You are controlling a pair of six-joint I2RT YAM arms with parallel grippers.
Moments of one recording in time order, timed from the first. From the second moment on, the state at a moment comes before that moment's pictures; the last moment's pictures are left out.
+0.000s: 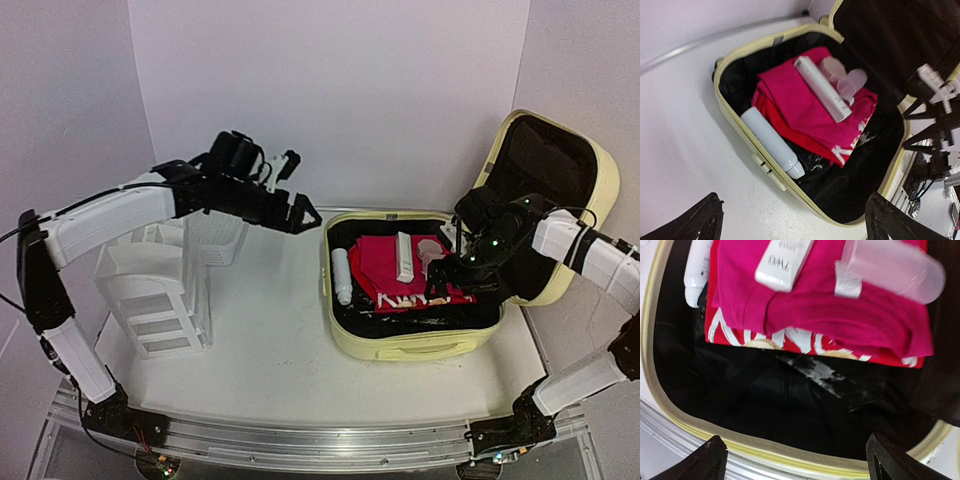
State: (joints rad) left arm -0.77 1.72 1.59 -0.52 0.25 -0.29; right arm 0.50 1.34 1.19 -1.07 -0.08 0.29
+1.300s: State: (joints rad) left arm -0.47 1.46 1.45 -1.04 0.01 -0.31; right arm 0.65 1.43 1.16 -0.90 -0.17 0.38
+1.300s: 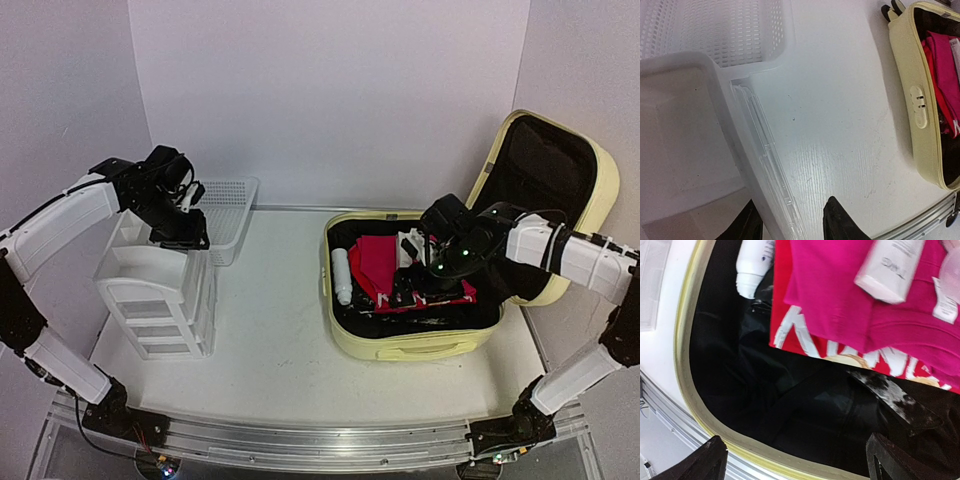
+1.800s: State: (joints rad) left arm -0.54 1.36 1.36 -0.99 0.31 -0.34; right arm 0.83 1.67 1.35 -0.74 -0.20 0.44
